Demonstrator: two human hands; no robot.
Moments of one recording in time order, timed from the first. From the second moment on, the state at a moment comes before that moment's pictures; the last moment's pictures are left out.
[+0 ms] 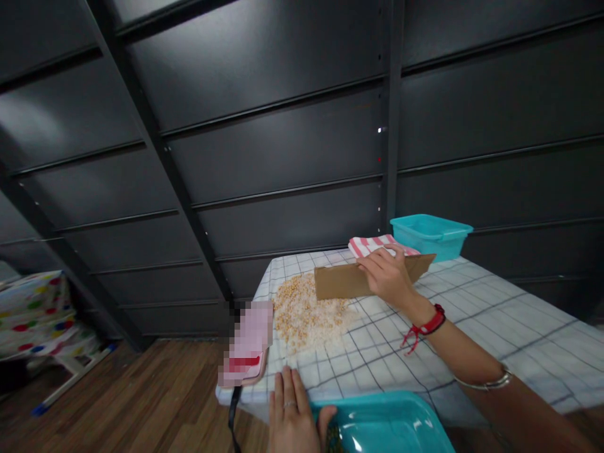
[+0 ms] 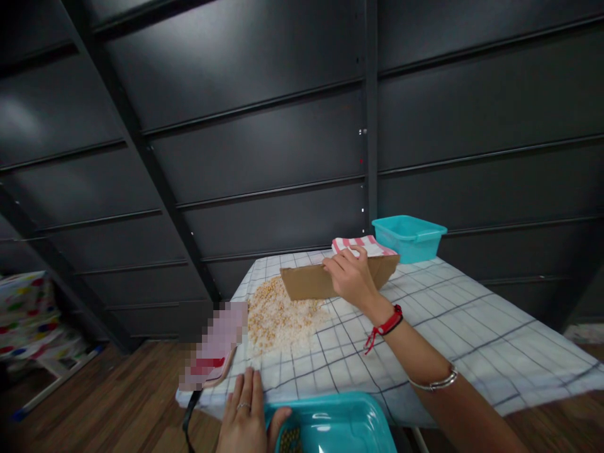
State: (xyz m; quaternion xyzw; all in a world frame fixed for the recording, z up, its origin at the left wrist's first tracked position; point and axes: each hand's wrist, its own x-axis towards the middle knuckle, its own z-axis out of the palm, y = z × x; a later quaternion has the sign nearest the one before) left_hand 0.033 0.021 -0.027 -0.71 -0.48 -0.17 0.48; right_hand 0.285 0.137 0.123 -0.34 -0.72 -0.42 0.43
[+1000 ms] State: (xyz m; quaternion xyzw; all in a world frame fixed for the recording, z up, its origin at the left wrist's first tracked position) left_hand 0.033 0.018 -0.037 -0.72 -0.54 -0.16 0.40; right_hand 0.282 0.122 0.127 -0.27 -0.74 -0.40 0.47
